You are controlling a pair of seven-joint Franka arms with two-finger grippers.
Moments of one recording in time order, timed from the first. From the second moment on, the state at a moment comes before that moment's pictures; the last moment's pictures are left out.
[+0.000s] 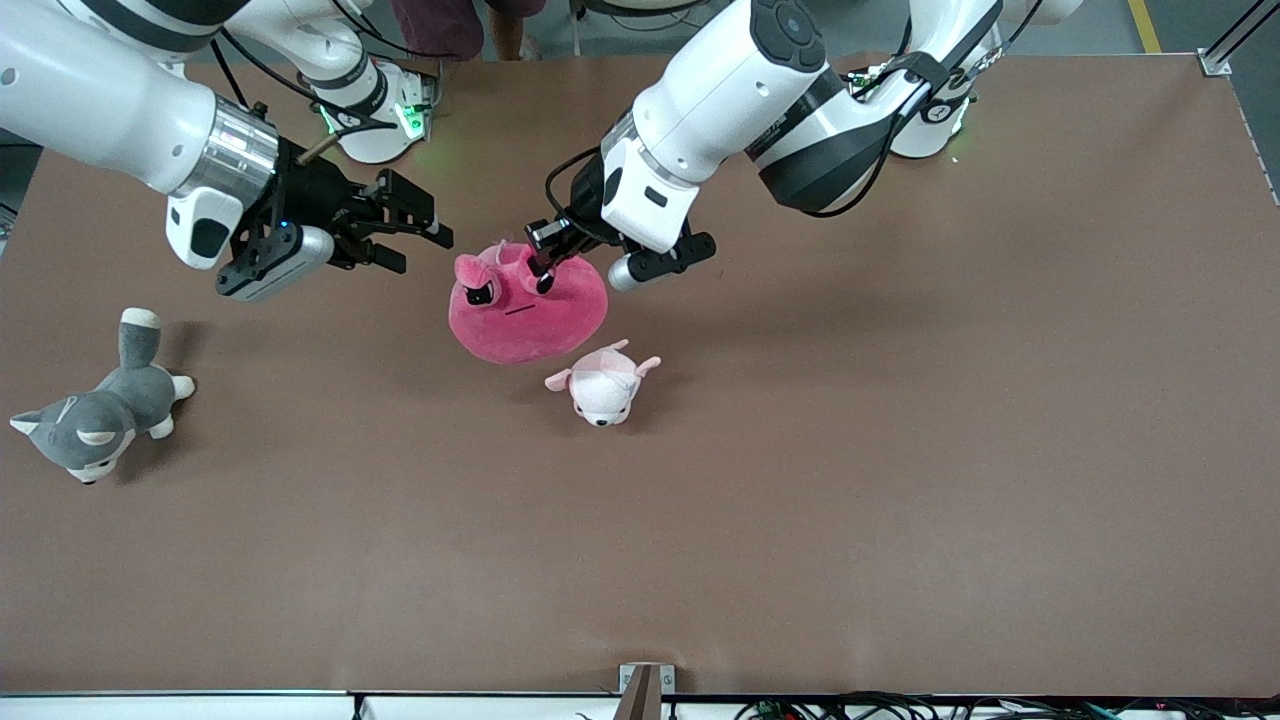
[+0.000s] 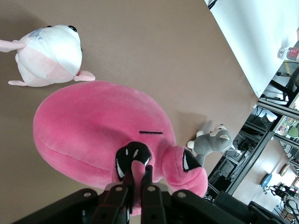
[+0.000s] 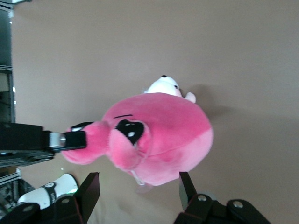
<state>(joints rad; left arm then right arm) -0.34 0.48 -0.62 -1.35 -0.14 2.33 -1.35 0.24 0.00 0.07 -1.69 0.57 1.80 0.09</state>
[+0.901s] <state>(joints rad) -0.34 0.48 -0.62 -1.34 -0.14 2.33 -1.36 0.29 0.07 0.07 -1.69 0.58 1.86 0.09</state>
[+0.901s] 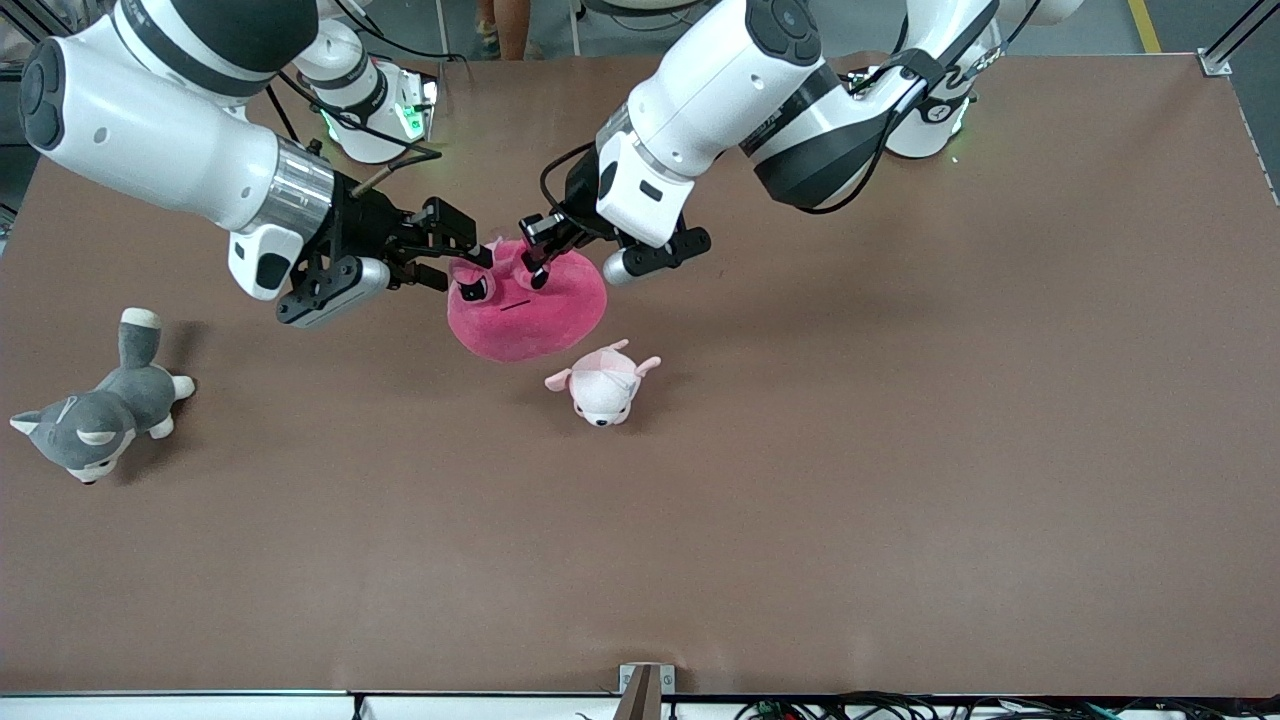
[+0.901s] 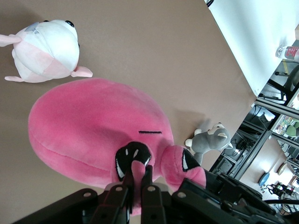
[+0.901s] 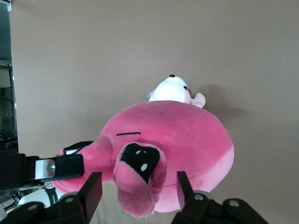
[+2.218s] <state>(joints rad) -0.34 0.48 -0.62 -1.34 -0.14 2.33 -1.36 0.31 0.09 0.07 -1.69 0.58 1.86 0.09</state>
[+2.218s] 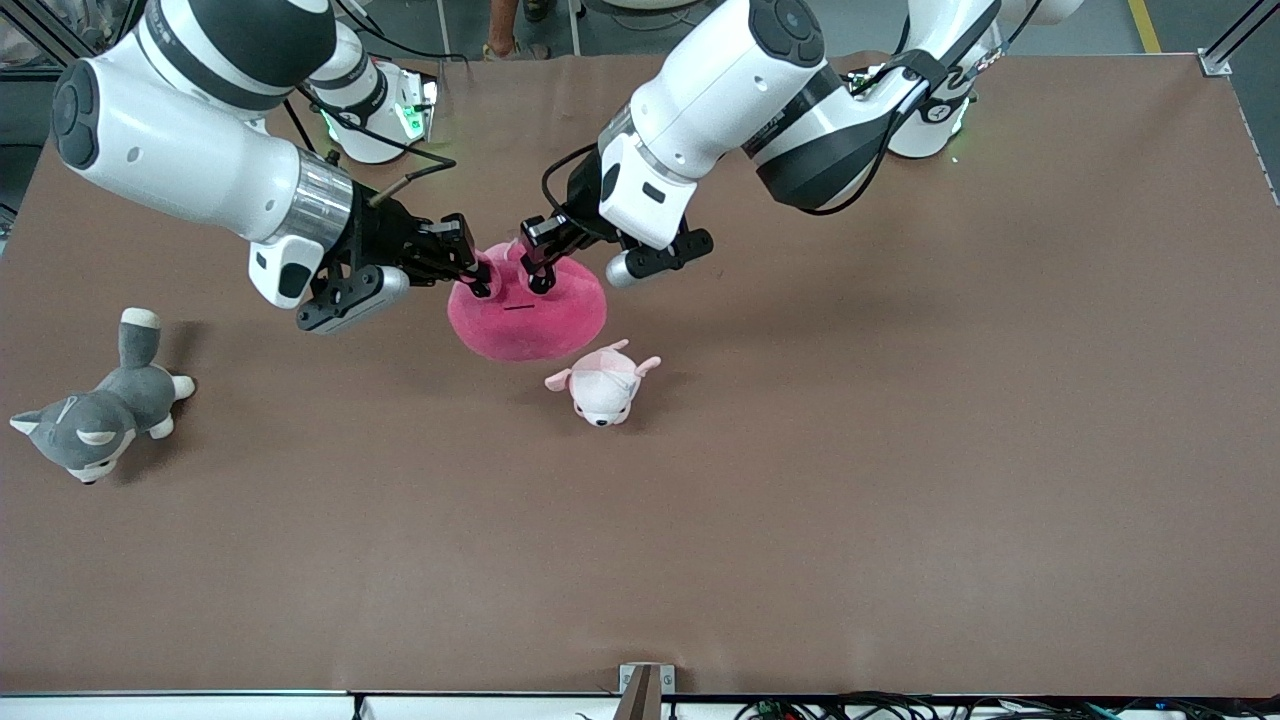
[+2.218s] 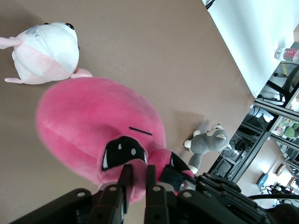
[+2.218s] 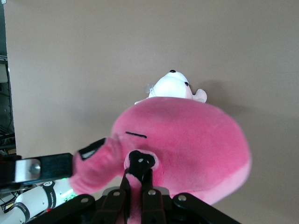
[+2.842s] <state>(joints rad) -0.20 0.47 -0.60 -1.32 0.05 2.17 -1.18 0.26 0.09 0.04 -1.69 0.57 1.81 0.09</state>
